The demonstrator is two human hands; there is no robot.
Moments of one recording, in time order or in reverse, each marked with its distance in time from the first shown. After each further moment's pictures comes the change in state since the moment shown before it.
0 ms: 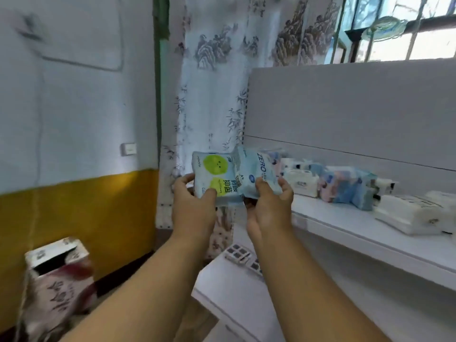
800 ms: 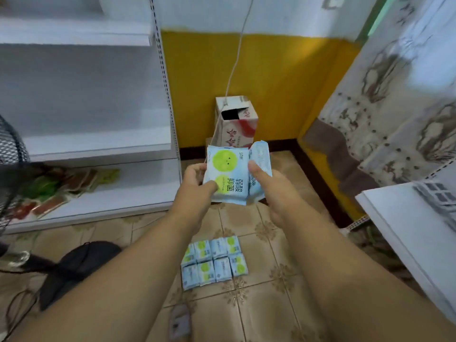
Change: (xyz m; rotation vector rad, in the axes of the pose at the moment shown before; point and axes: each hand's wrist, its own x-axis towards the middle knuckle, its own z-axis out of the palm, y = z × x) left_hand -0.059 -0.171 -0.464 0.199 0.489 -0.466; right_hand -0.225 0.410 0.036 -0.840 -0.855 0.806
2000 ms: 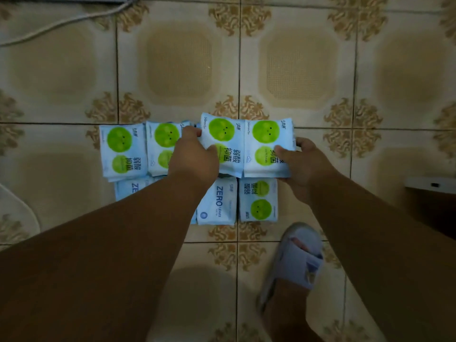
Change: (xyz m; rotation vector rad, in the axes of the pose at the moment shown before) left_hand 0.352 -0.725 0.065 0.729 0.145 -0.551; right_hand 0.484 0.690 -0.118 -0.168 0.111 0.653
